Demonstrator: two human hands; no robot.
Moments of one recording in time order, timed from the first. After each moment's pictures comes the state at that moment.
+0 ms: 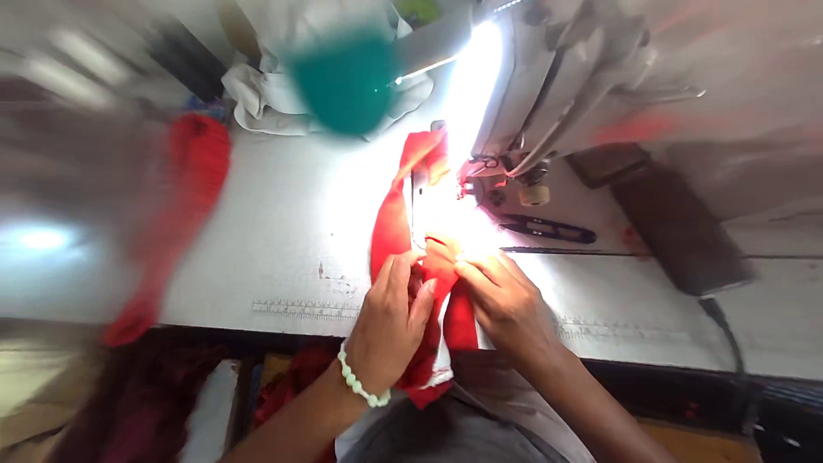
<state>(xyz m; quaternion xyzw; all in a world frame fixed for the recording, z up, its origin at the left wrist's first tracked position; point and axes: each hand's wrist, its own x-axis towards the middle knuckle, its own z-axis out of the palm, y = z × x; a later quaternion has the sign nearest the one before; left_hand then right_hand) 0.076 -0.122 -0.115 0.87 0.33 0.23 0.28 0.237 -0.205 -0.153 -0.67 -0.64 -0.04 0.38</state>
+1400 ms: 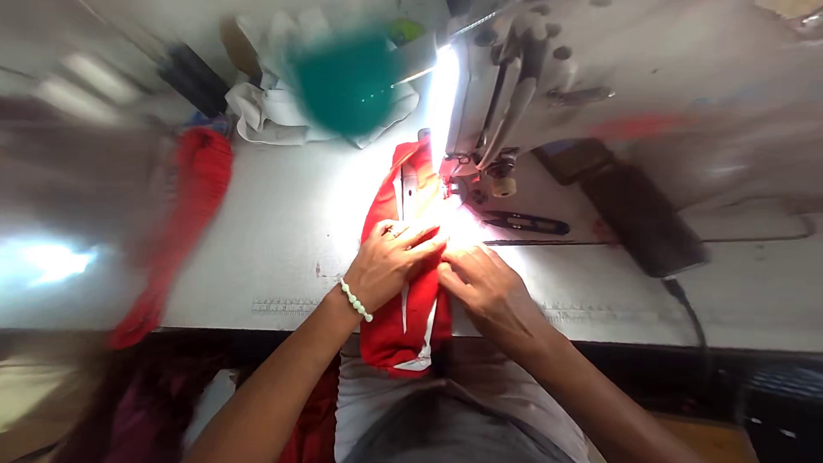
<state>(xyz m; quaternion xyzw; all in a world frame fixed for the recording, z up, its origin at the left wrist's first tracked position) 0.094 -0.057 -0.138 0.98 0.07 0.17 0.08 0.243 -0.206 -0.147 -0.62 -0.71 -0.12 0.31</state>
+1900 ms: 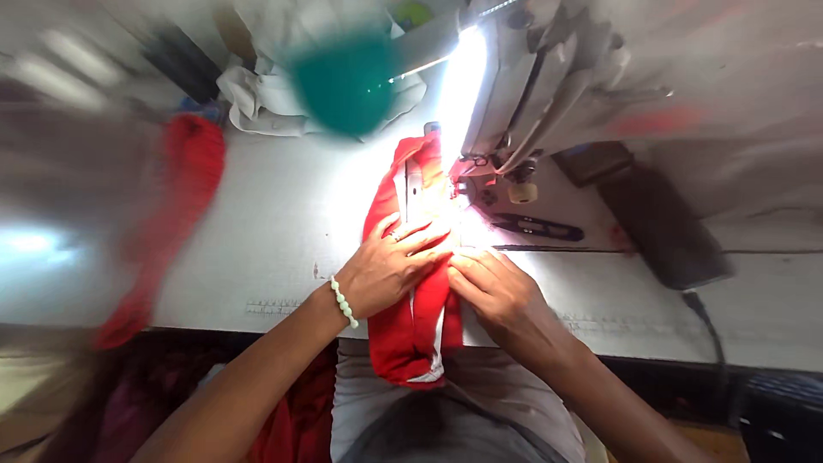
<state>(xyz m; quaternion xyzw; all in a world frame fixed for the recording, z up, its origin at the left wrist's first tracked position) 0.088 -0.049 -0.126 0.99 0.05 0.09 0.13 0.253 -0.205 -0.147 -0.60 -0.73 -0.10 0.32</state>
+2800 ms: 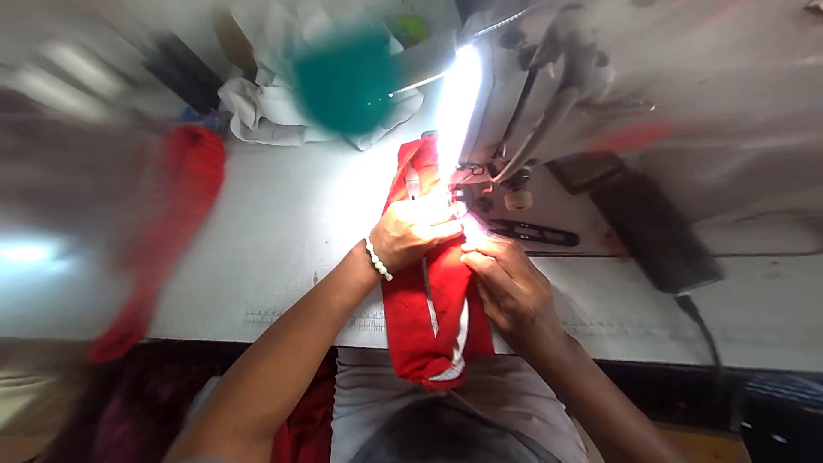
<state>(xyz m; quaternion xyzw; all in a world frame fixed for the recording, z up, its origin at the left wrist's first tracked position) 0.149 -0.016 -0.137 0.93 -0.08 0.35 0.08 0.258 -0.201 -0.146 -0.62 -0.64 -0.09 0.44</state>
